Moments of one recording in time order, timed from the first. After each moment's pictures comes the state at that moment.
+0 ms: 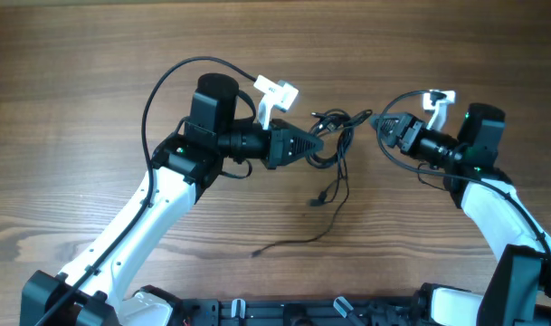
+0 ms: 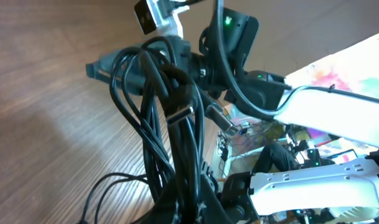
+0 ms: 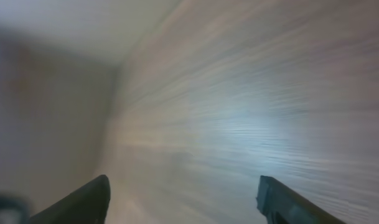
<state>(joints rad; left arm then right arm) -0.44 1.41 1.00 -0.11 1.01 -0.45 -0.17 1.45 0.64 0.17 -0.99 0.47</state>
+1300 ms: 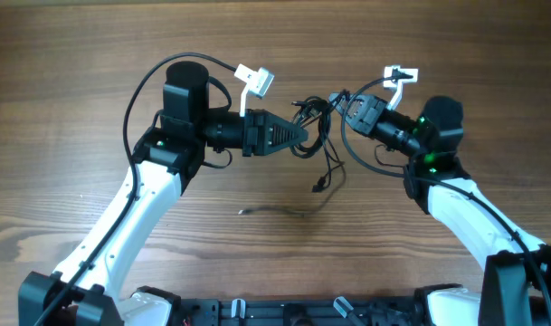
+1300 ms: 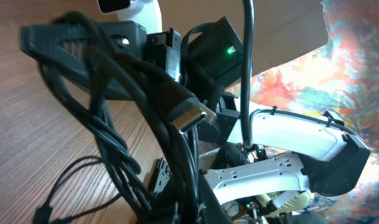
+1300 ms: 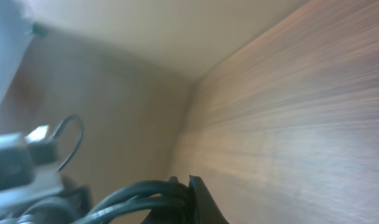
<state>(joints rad) -0.32 1.42 1.00 -0.02 1.27 -0.61 0.13 1.46 0.64 0.65 -0.76 0.98</state>
